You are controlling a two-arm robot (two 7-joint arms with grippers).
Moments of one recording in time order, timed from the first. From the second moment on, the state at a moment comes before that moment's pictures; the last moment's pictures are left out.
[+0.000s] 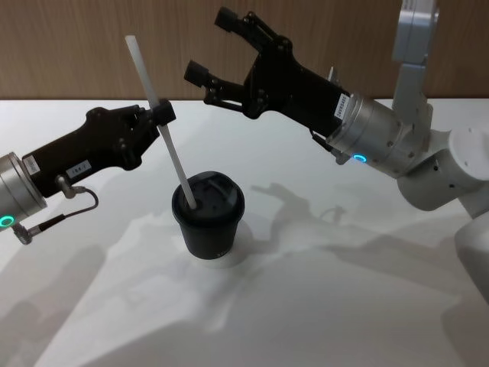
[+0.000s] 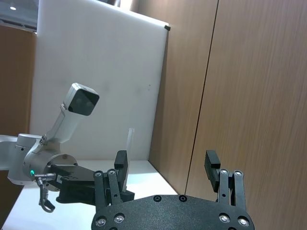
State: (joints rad) left arm -0.33 0.68 0.44 -1.73 -0.99 0.06 -0.59; right arm 0.55 0.33 -0.45 -1.43 0.63 -0.18 0.85
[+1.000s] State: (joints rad) left arm -0.36 0.63 0.48 -1.64 -0.96 0.07 -0.61; right arm 0.55 0.33 -0.45 -1.43 0.63 -0.18 0.85
